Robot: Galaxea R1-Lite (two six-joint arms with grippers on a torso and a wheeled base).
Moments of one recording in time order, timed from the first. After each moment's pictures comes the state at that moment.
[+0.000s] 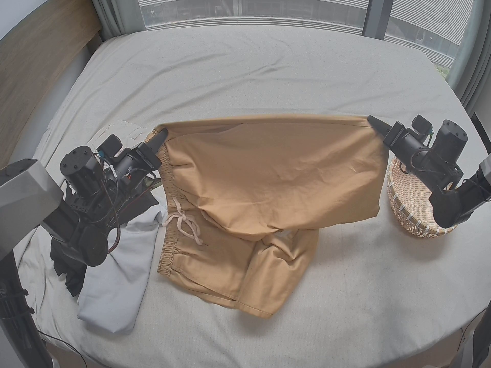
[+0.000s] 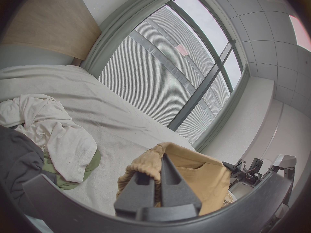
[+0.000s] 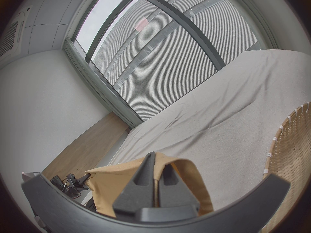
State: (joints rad) left arm -0.21 2.11 -0.86 -1.55 -0.23 -0.56; right arm 0.10 2.01 -0.98 -1.26 0.36 0.60
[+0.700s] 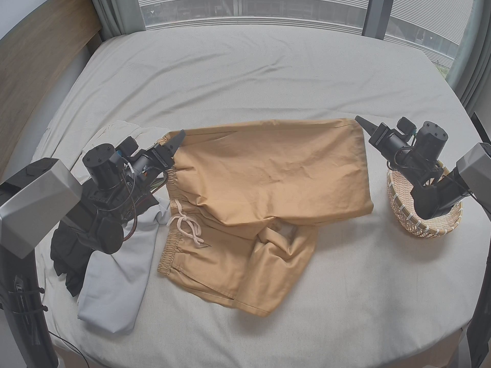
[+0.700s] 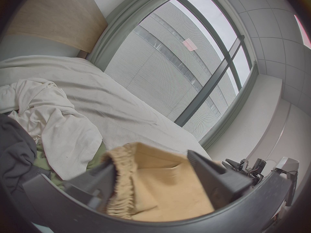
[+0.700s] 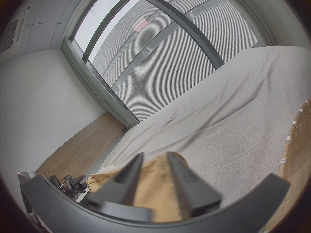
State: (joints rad) left arm -0.21 2.23 -1.05 -1.41 -0.20 -0.56; right arm 0.09 2.19 -1.18 -1.24 0.36 0.60
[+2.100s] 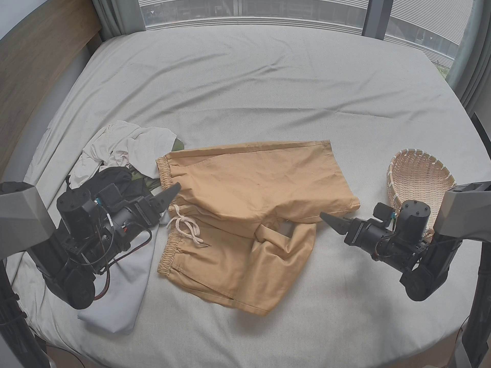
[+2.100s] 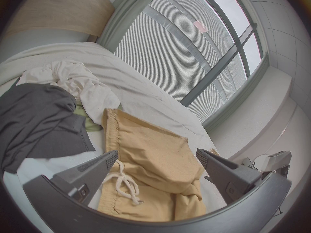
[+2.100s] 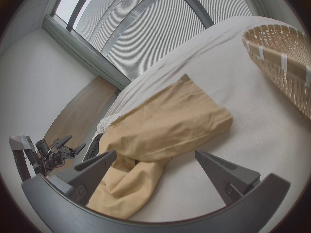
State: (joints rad) left arm -0.26 2.02 -0.45 -1.54 -0.22 -0.54; right arm 0.31 2.22 -0.50 -1.54 0.27 0.51
